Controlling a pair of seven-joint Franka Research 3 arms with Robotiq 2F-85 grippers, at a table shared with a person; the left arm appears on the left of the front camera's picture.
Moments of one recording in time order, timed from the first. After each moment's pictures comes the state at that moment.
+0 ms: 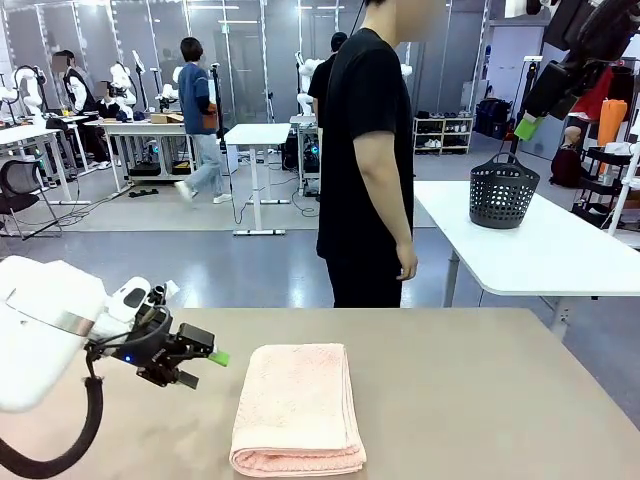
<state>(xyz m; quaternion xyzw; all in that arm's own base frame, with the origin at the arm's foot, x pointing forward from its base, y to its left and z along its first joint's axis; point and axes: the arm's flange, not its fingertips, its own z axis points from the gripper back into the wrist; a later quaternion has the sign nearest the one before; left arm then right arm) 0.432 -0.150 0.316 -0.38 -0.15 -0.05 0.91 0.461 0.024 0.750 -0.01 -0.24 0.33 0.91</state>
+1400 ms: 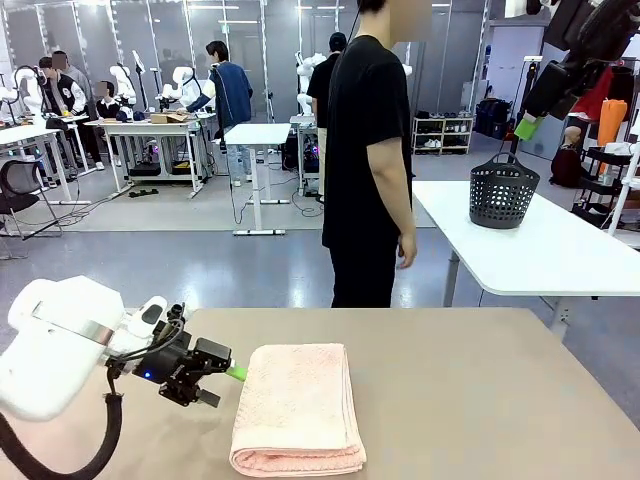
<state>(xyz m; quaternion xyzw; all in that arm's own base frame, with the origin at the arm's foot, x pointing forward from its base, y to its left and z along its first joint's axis) 0.436 -0.176 0.281 -0.44 -0.09 -0.04 0.89 0.461 0.024 0.750 -0.01 -0.24 0.33 0.91</state>
